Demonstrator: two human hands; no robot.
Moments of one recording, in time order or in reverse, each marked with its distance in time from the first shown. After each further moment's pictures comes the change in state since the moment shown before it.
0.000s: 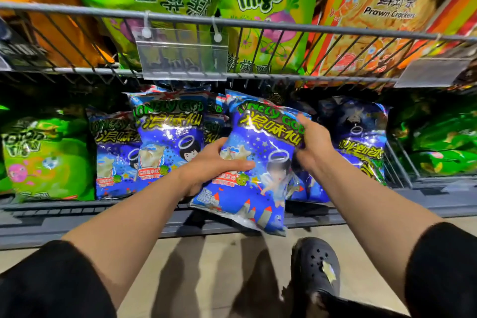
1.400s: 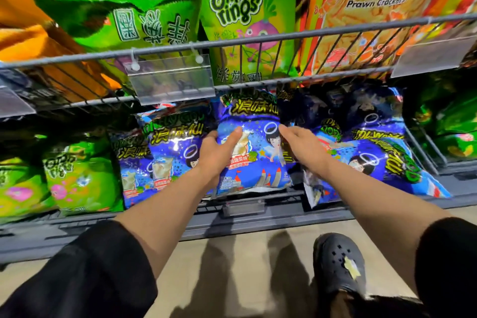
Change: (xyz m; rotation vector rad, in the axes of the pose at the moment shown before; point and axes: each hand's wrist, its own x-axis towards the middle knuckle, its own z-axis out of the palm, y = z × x) left_hand 0.024 0.013 0.003 -0.028 0.412 0.096; right_hand -0.011 0.008 -0.015 -0.938 -0.212 -0.277
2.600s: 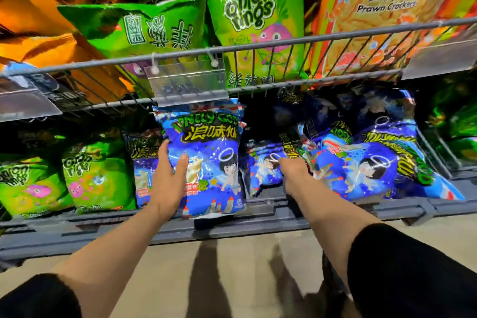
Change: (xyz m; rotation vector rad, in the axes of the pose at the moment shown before) left_hand -0.045 -0.020 -0.097 0.465 0.285 0.285; right_hand 0.012 0.030 0.070 0.362 0.106 0.546
